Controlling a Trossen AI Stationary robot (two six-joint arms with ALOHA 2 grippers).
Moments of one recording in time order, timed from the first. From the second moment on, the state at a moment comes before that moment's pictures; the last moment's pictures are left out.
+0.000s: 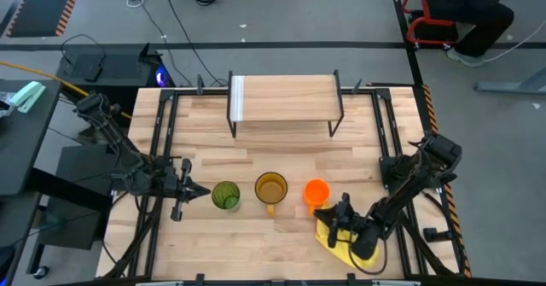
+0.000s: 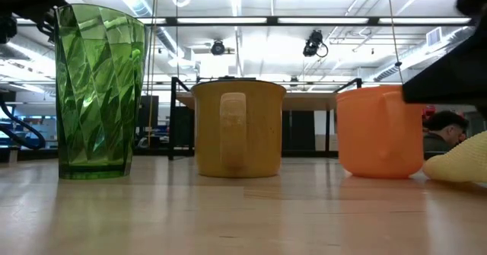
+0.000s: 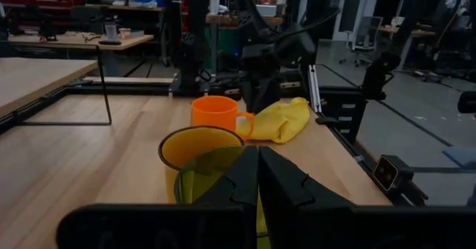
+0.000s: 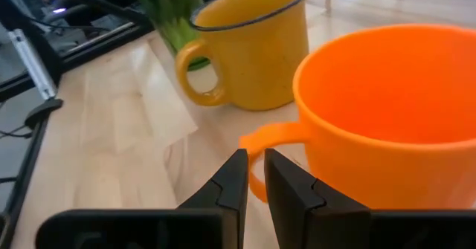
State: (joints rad) left arm -0.90 0.62 0.17 0.40 -0.85 -0.13; right arm 0.89 1.76 0.65 0.23 1.10 1.14
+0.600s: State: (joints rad) left arm -0.90 0.62 0.17 0.40 -0.85 -0.15; right arm 0.89 1.76 0.65 0.22 1.10 1.19
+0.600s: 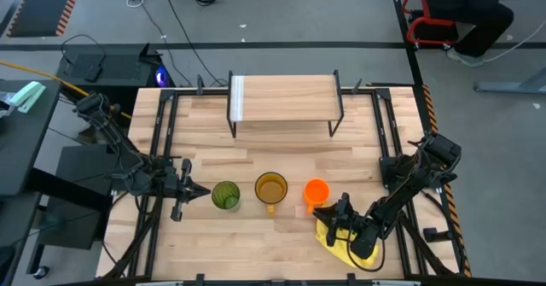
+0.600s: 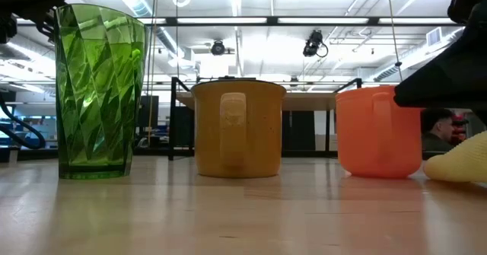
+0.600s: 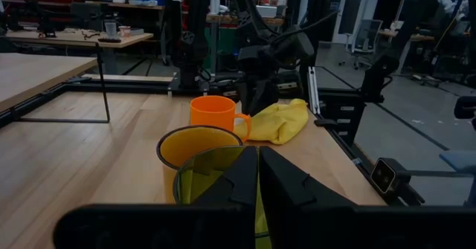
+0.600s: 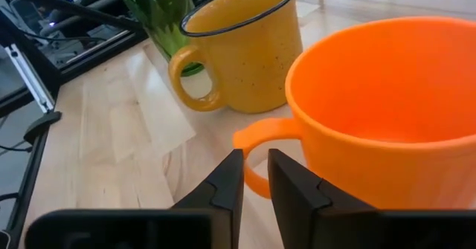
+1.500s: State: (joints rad) left arm -0.90 0.62 0.17 0.39 -0.85 -0.18; right arm 0.84 1.76 0.65 0.04 1.10 1.41
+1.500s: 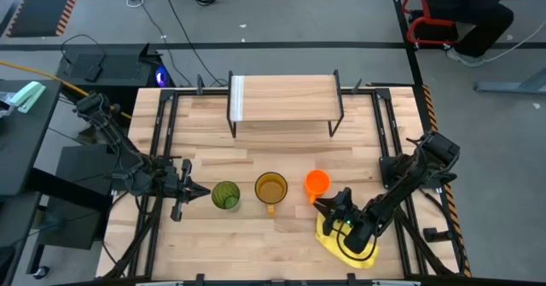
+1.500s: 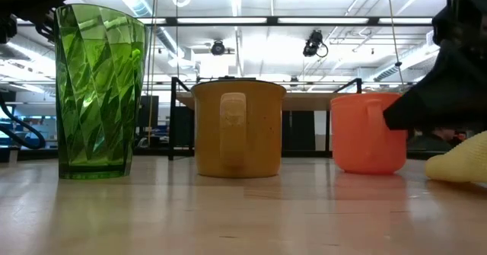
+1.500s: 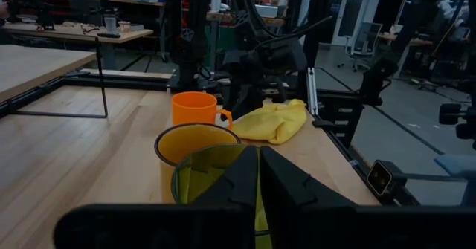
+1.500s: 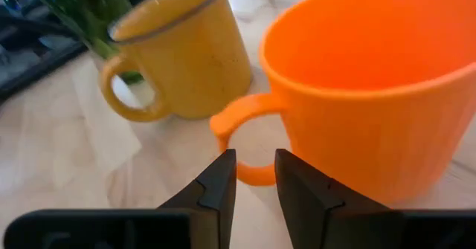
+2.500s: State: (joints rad) left arm -0.90 0.62 0.17 0.39 -0.85 -0.19; right arm 0.78 1.76 0.65 0.19 1.15 1.33
